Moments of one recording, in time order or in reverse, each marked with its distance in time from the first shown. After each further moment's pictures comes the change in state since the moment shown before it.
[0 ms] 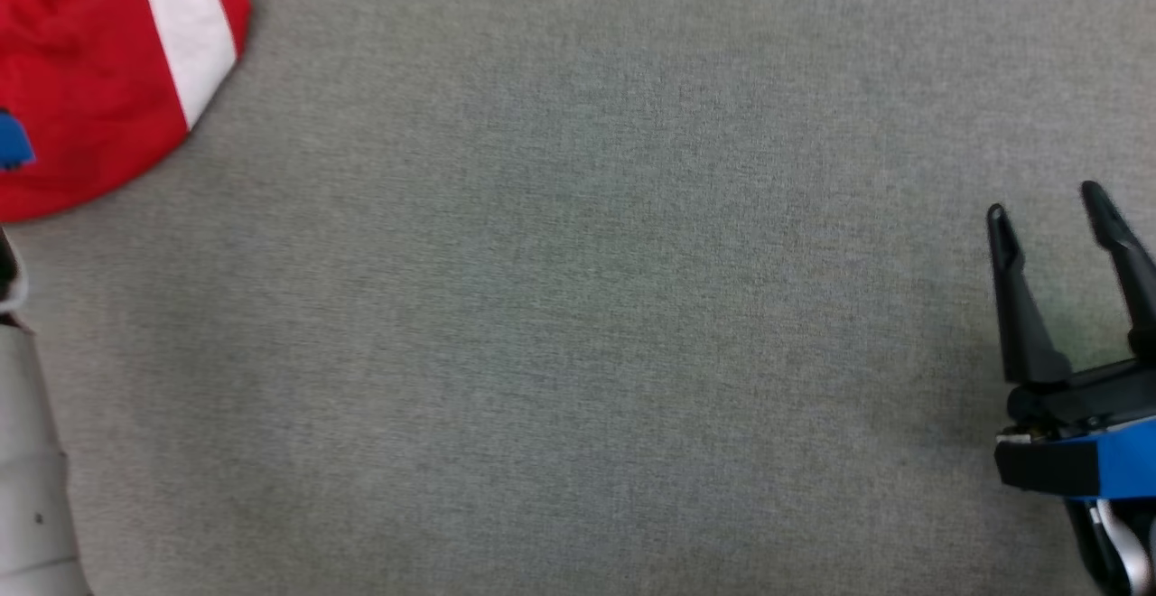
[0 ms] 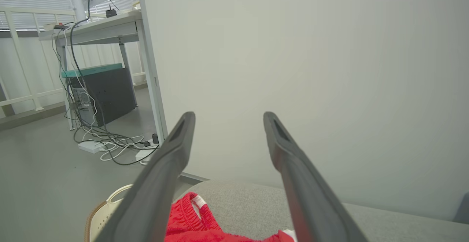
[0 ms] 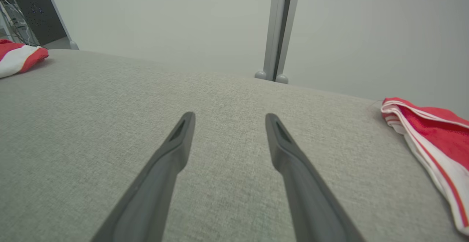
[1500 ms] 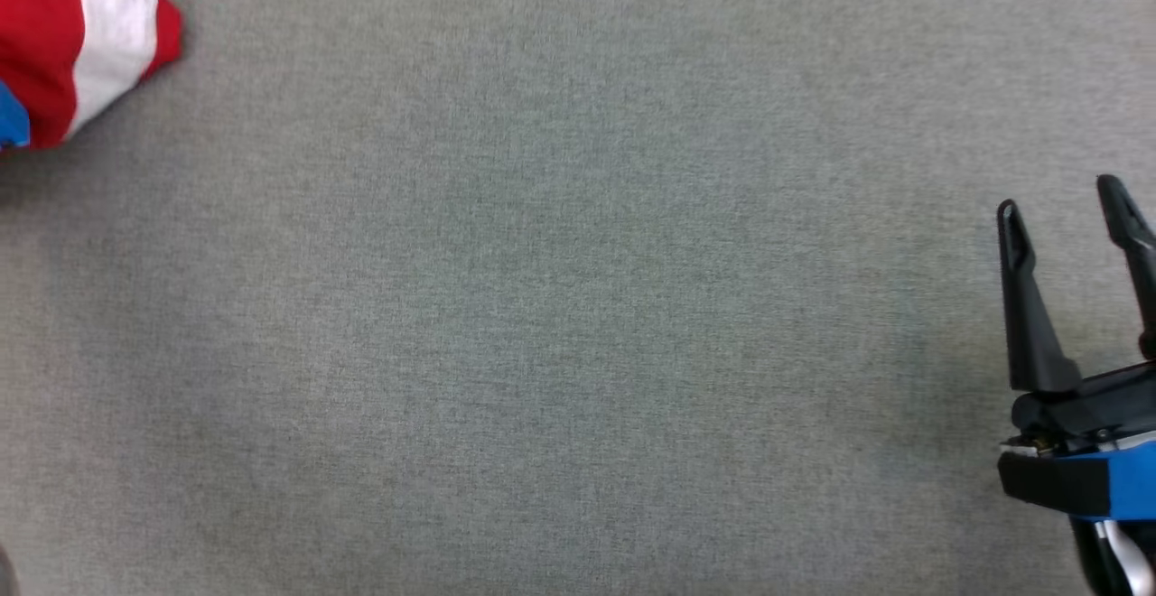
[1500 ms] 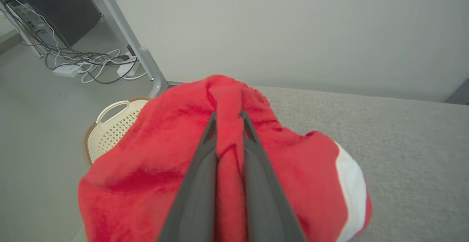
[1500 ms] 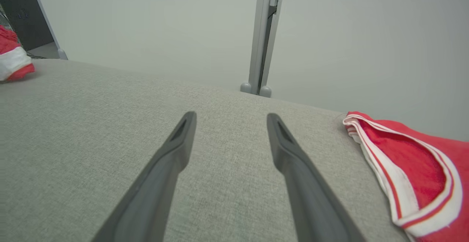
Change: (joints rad) left arm -0.316 0.161 -0.242 0.618 -0.040 -0.054 0.254; right arm 0.026 0.006 -0.014 -0.099 -0.005 0.000 0.020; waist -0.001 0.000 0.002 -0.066
